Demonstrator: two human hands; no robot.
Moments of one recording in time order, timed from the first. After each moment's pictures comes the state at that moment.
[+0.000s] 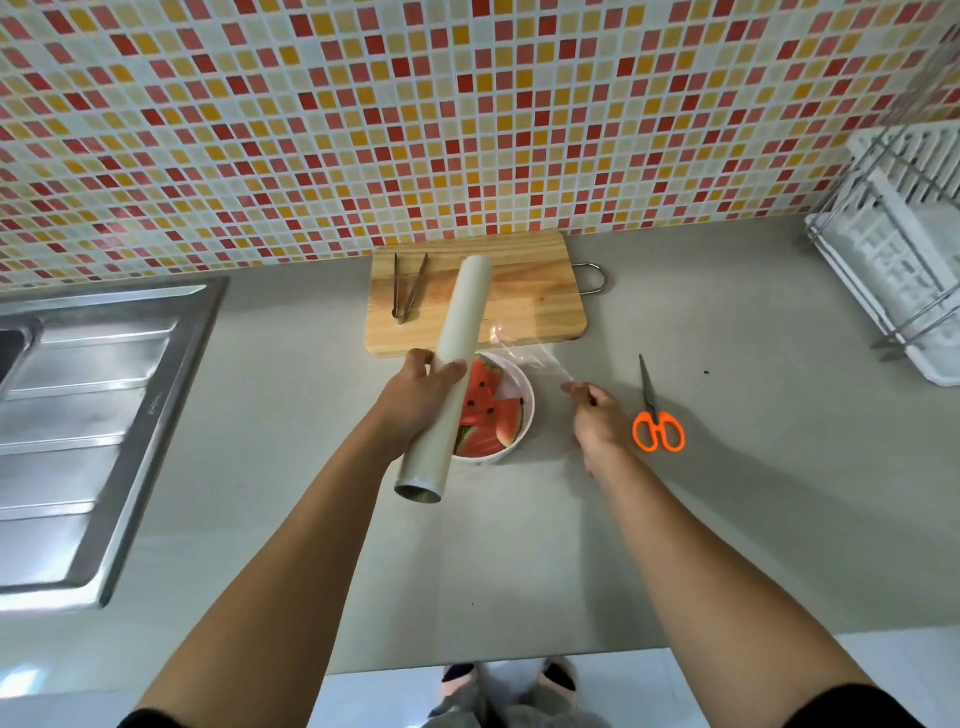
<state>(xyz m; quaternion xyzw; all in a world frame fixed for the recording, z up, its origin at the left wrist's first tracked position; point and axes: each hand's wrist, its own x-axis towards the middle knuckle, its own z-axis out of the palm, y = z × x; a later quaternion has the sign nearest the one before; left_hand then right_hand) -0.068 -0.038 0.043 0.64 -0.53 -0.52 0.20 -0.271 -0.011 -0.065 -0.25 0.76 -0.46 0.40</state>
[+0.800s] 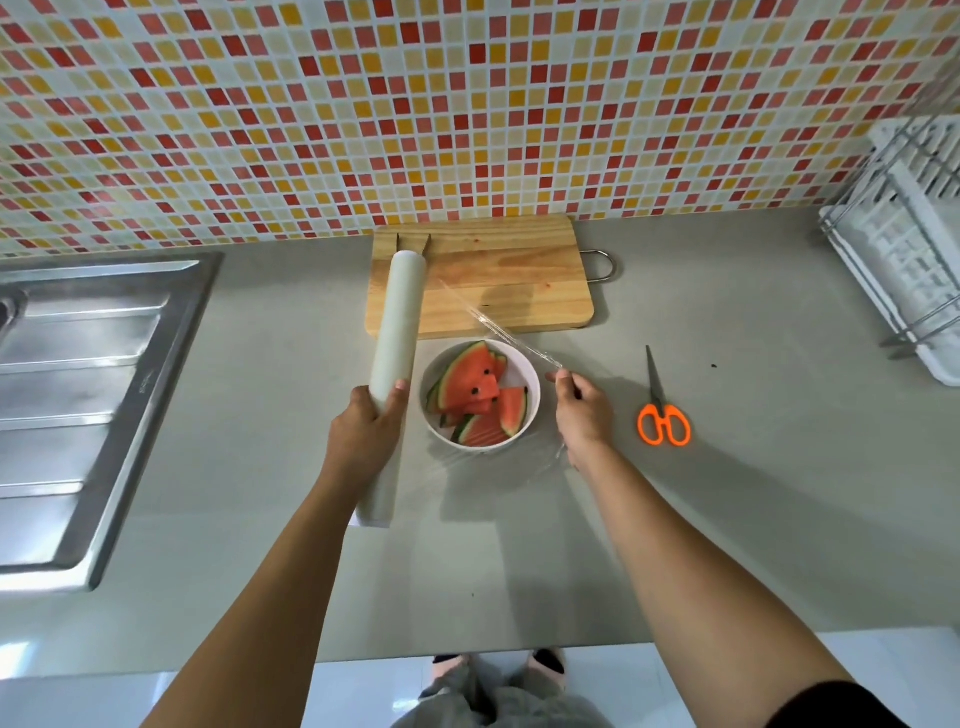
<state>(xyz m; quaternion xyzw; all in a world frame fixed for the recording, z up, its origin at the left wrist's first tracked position) -0.017 -0.012 -0.002 0.74 -0.54 -0.34 0.21 -0.249 -0.016 -0.072 -0.30 0.75 -0.46 0.37</state>
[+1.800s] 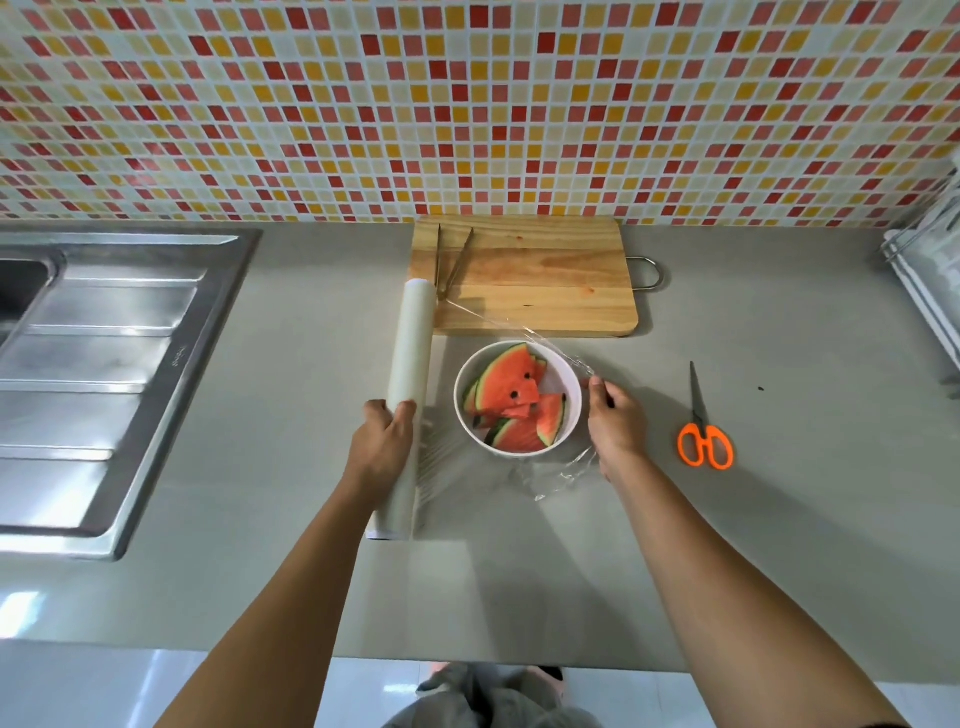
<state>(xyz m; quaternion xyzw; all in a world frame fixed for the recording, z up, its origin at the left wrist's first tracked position) 0.008 -0.014 -0.034 0.75 -0.45 -0.43 0.24 -0.248 -0.026 -0.082 -0.32 0.77 -0.42 0.35</state>
